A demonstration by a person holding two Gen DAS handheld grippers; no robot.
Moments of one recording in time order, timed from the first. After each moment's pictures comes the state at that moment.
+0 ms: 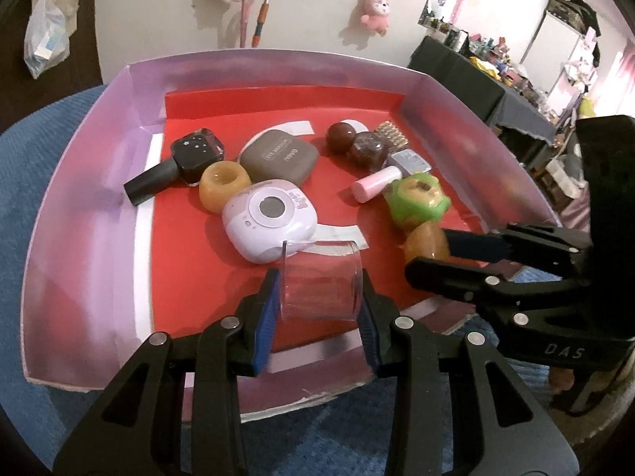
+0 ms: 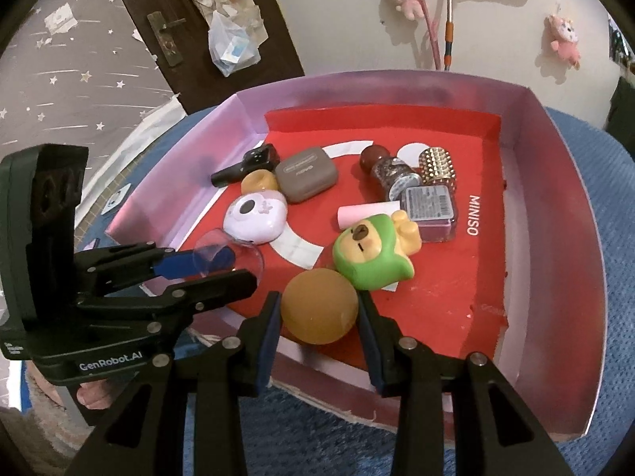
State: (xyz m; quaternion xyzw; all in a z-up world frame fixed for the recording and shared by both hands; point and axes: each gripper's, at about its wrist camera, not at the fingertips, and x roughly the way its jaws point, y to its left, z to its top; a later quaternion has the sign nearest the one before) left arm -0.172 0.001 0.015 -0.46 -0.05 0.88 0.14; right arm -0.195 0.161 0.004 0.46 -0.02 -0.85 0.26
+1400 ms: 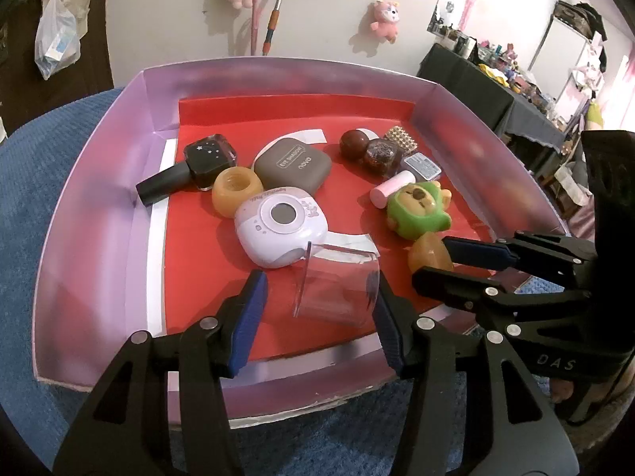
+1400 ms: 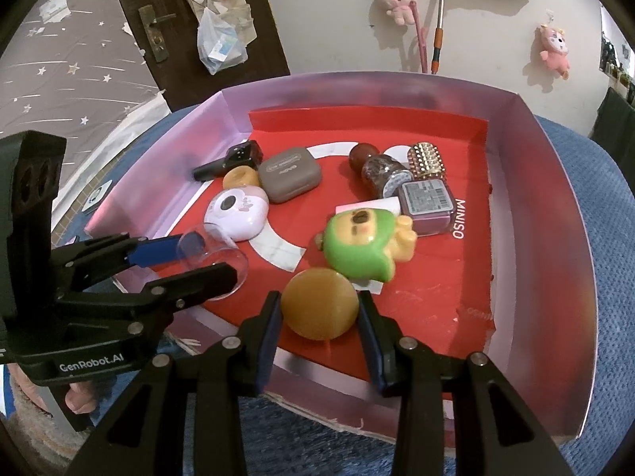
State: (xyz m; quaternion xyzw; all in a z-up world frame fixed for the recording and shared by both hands) left arm -0.175 -0.002 0.019 -0.45 -0.05 0.88 0.12; right arm -0.194 0.159 0.001 0.46 0.00 -0.86 0.23
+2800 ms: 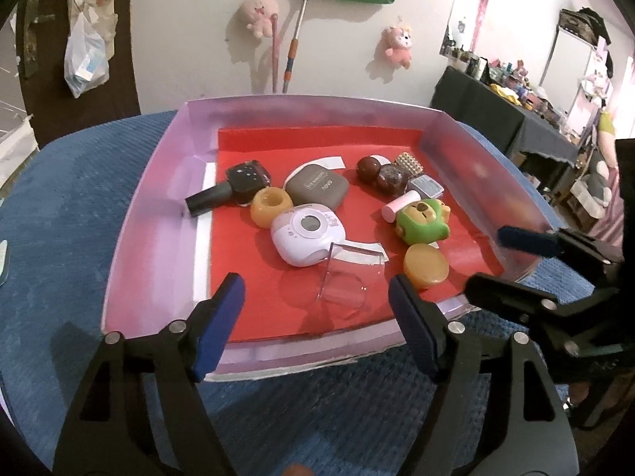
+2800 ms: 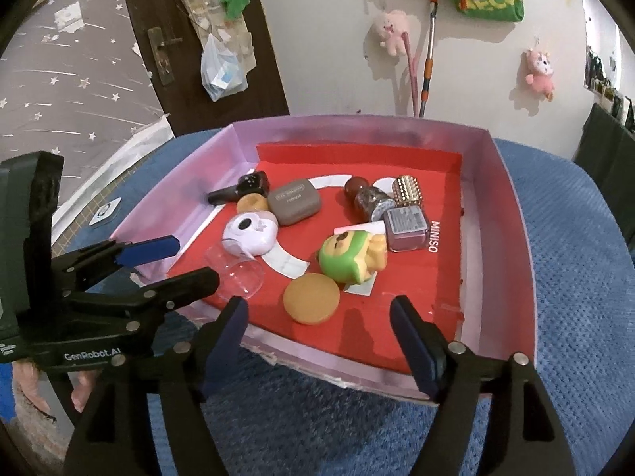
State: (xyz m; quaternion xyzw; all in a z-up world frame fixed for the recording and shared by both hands) left arm -0.145 -0.009 0.038 -0.40 -0.04 0.91 0.08; right arm -0.163 0.167 0.031 0.40 0.00 -0.89 0.21
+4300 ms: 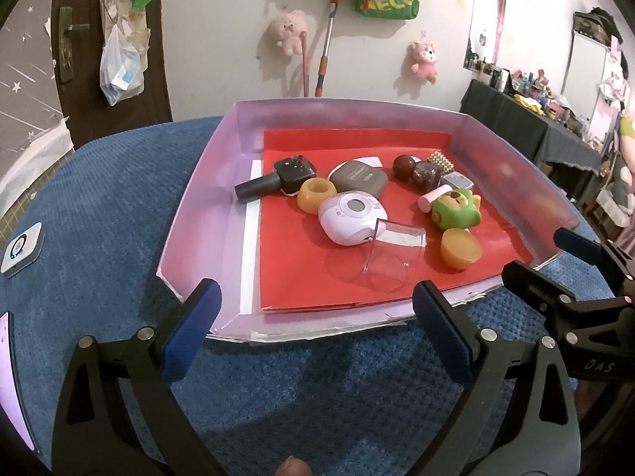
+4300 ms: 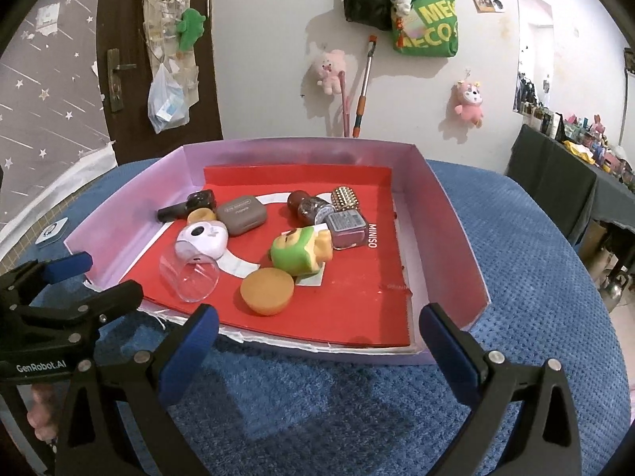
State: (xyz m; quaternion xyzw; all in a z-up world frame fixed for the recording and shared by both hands) left arm -0.119 -0.022 0.025 -0.37 -0.02 0.93 0.02; right arm -0.125 0.164 0.019 0.33 0.02 -0.94 0.08
